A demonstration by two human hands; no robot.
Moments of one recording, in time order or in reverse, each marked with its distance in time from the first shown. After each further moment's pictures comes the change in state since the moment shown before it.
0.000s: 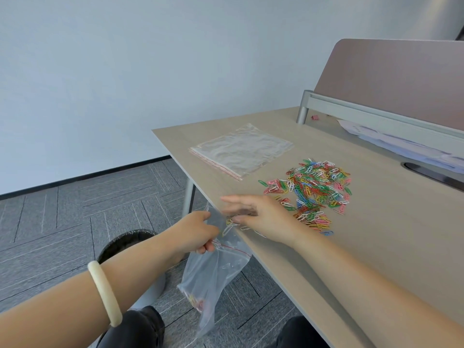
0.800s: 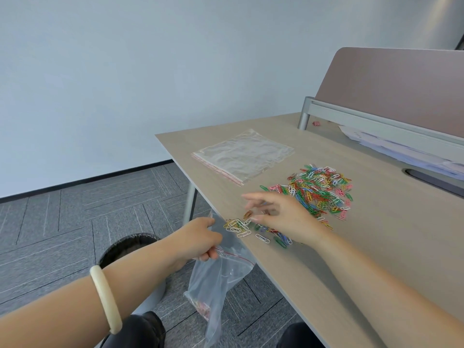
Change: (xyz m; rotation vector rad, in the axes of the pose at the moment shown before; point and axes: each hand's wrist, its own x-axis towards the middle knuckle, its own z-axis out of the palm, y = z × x) left_hand 0.000 -0.002 0.002 -0.044 -0.030 -0.004; right_hand -0.013 0.006 -0.026 0.006 0.090 0.014
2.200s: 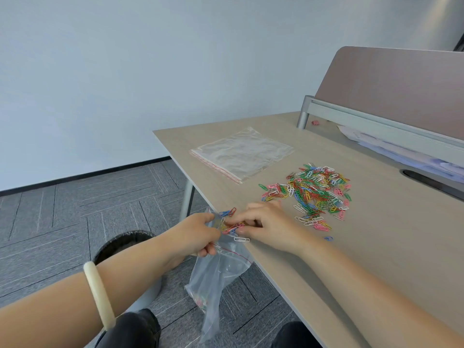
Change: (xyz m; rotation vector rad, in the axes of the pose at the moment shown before) left_hand 0.001 0.003 0.000 -0.040 0.001 0.026; right_hand 0.011 0.011 0.022 -0.438 -0.073 -0.194
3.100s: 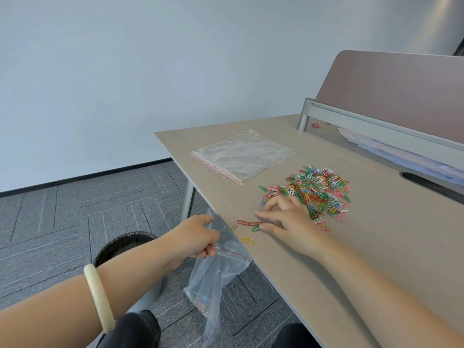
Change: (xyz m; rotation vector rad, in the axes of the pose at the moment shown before) left_hand -0.007 0.000 -0.002 0.000 0.005 0.006; right_hand -0.028 0.022 -0.015 -0.210 0.080 0.179
